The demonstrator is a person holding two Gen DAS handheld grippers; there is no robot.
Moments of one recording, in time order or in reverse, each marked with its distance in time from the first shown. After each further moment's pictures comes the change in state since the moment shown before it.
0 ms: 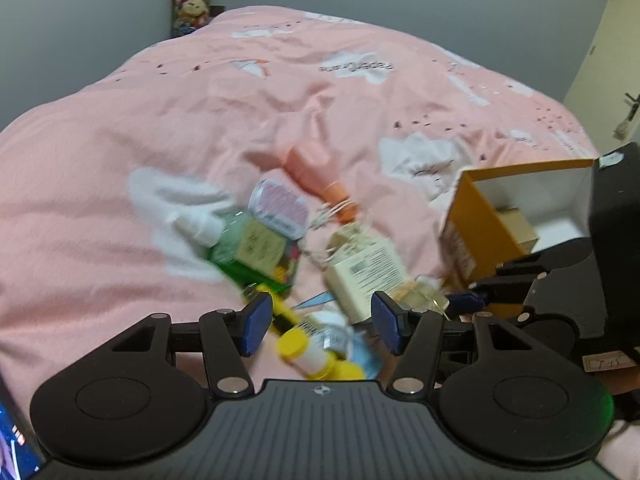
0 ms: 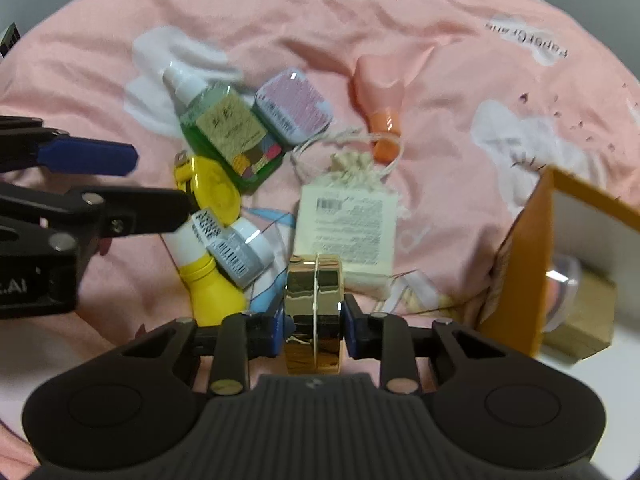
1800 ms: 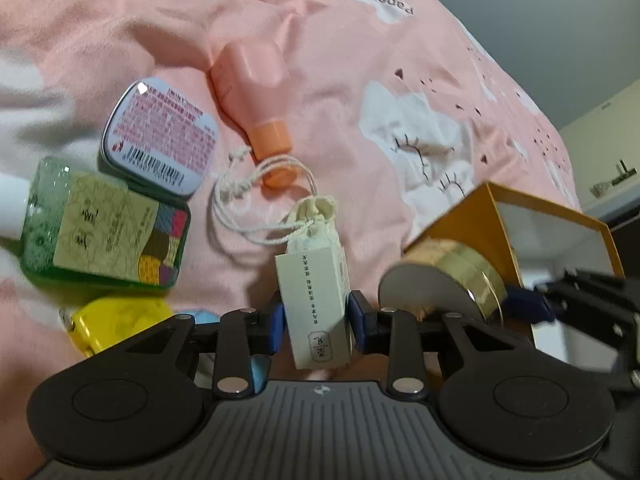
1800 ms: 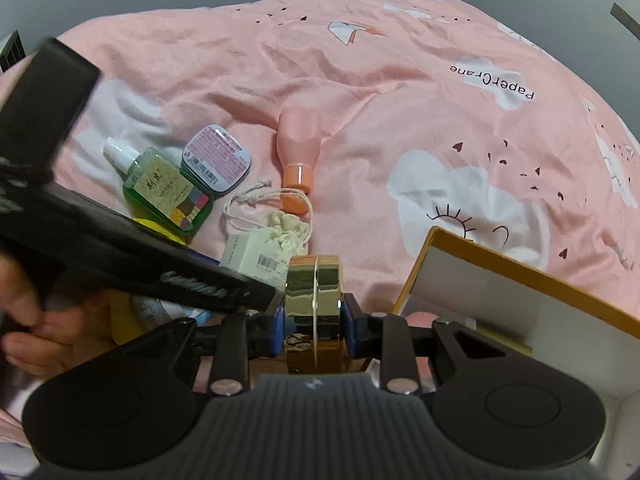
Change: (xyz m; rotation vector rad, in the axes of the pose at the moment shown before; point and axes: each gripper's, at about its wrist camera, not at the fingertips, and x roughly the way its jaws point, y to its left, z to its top) left arm 0.134 -0.006 0.021 -0.314 0.207 -0.205; right arm -0.019 -0.067 0.017 -0.052 -0.092 -0.025
